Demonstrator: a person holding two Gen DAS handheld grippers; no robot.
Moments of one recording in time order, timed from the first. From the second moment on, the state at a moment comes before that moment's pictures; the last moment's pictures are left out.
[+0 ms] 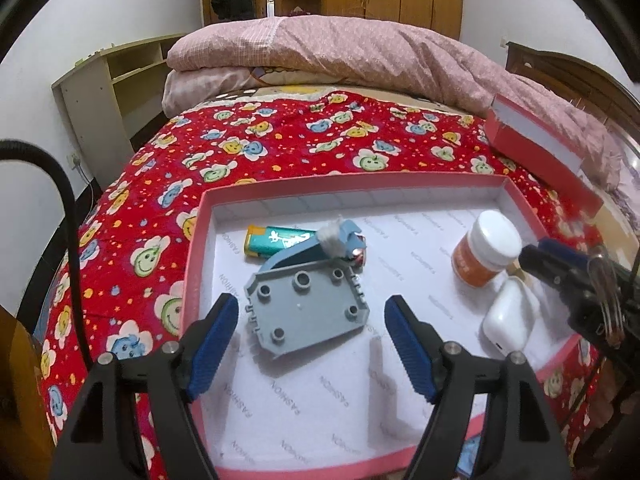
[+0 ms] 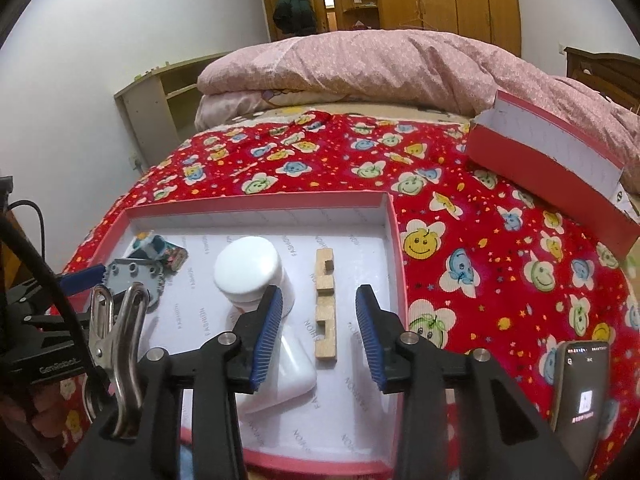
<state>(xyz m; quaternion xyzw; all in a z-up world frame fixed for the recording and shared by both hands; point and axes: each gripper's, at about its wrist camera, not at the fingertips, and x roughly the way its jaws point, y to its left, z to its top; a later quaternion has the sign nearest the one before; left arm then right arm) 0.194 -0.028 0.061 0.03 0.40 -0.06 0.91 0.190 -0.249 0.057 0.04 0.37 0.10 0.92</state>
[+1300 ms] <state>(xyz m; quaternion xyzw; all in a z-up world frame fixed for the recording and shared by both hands) 0.086 -0.042 0.053 0.03 0.42 -0.08 0.90 0.068 -0.251 0.037 0.03 0.39 0.13 0.91</state>
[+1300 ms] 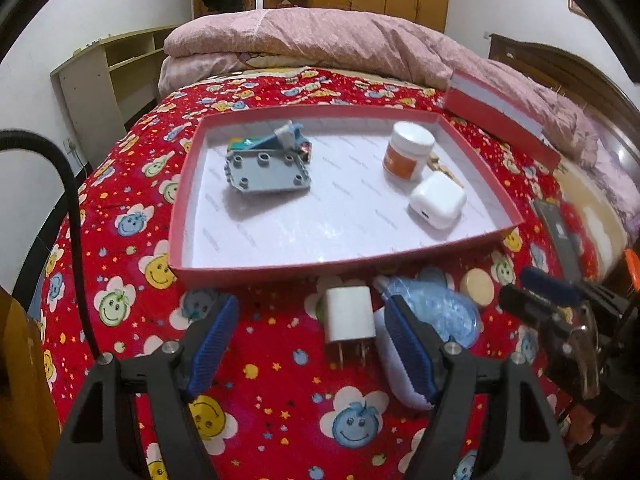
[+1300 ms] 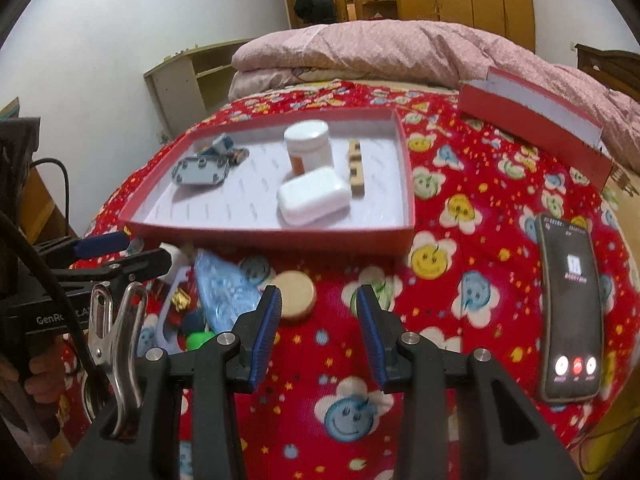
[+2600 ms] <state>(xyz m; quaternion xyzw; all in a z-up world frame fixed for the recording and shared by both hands) 0.086 -0.047 0.031 0.04 0.42 -0.07 0.91 0.074 -0.246 0.018 0.03 0.39 0.16 0.91</state>
